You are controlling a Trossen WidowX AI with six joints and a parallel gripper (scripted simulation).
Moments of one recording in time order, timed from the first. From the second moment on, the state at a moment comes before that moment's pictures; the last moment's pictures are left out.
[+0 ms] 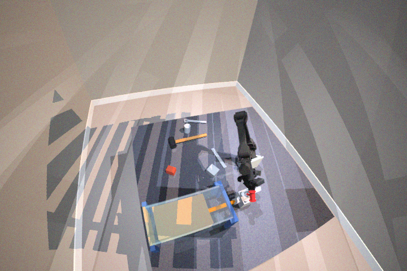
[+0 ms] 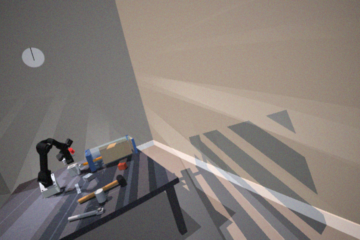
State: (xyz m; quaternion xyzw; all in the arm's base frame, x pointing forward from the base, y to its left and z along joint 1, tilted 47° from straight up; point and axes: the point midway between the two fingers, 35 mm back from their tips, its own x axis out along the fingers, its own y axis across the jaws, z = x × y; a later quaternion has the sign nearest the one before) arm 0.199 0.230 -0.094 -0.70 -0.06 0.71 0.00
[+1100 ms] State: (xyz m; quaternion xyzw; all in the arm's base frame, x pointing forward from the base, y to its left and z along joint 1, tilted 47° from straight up) arm 0.201 0.230 -0.093 -0.68 -0.25 0.66 0.20
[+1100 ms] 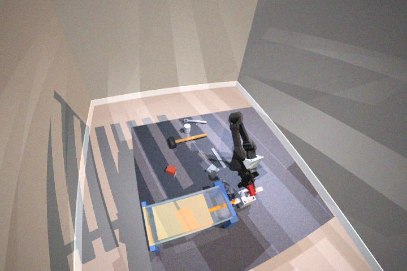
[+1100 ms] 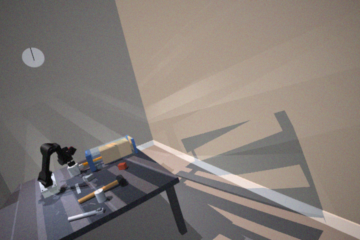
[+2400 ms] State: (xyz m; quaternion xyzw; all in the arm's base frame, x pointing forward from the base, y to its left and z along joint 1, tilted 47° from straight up) arm 0.252 0.201 -0.097 -0.66 -0.26 0.66 0.26
